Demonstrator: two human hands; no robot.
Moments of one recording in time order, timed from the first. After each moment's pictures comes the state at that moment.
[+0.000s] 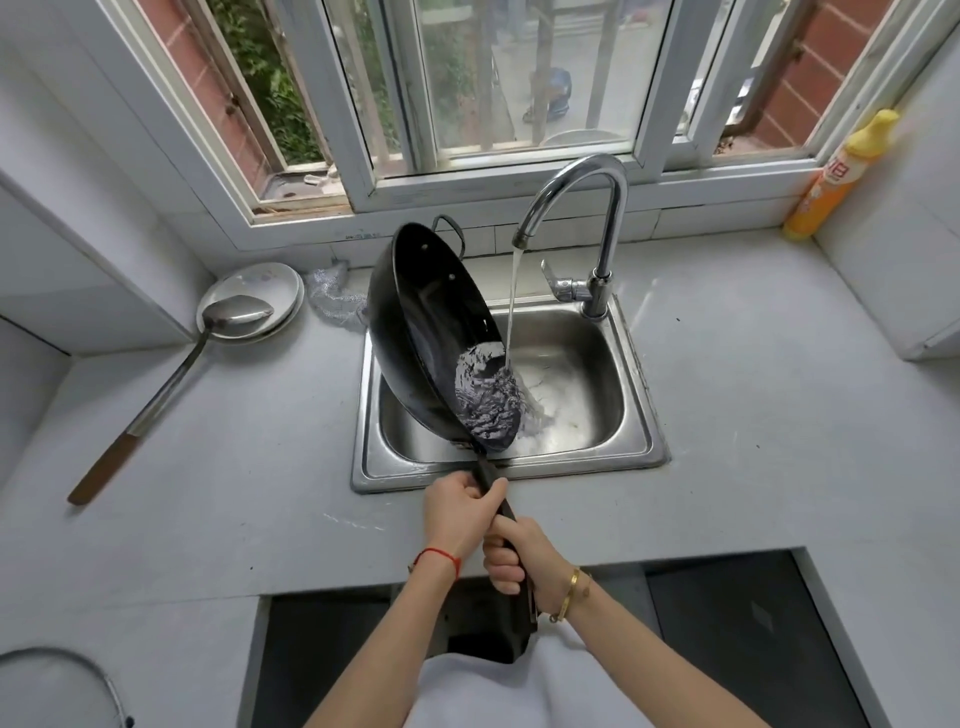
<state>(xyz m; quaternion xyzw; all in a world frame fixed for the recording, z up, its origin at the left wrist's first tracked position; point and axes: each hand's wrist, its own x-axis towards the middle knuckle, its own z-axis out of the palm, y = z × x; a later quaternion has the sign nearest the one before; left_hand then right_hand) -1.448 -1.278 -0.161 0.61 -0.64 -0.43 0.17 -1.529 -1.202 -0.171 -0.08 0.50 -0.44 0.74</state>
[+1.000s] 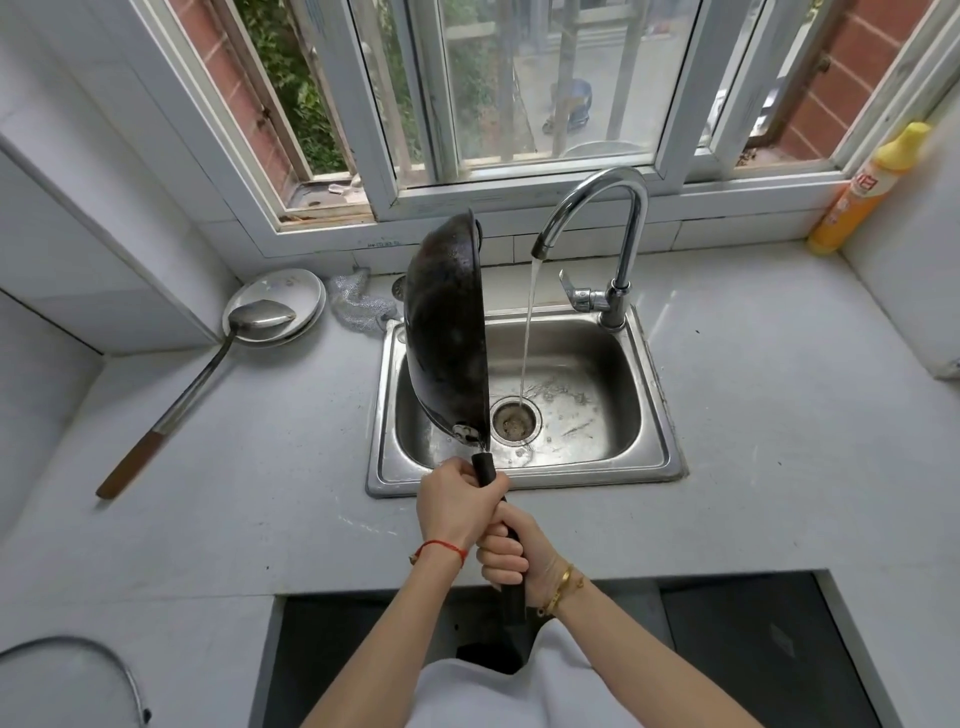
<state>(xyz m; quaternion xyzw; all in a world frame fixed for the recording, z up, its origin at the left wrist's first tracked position) -1.444 -1.291 -0.136 0.64 -0.65 -0.35 0.20 -1.521 -1.229 -0.183 0.00 0.28 -0.47 0.83</state>
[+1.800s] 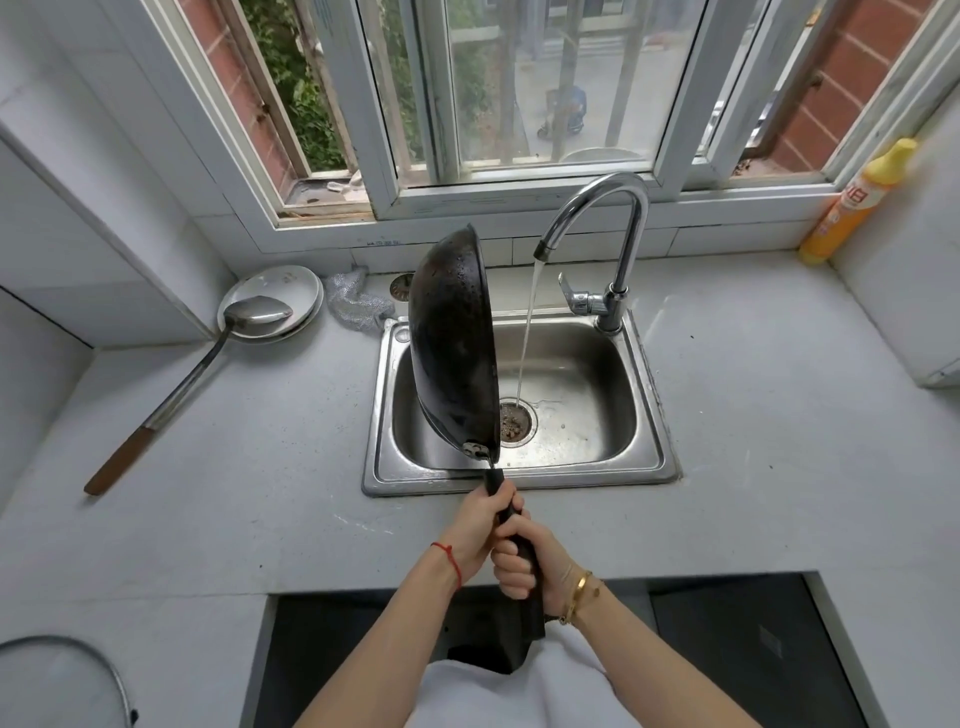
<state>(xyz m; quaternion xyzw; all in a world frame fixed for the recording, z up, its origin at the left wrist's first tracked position) -1.449 -1.282 -0.174 0.46 -0.33 -0.81 0.15 -1.535 -1.210 -0.185 -0.02 0.39 -0.43 0.82</state>
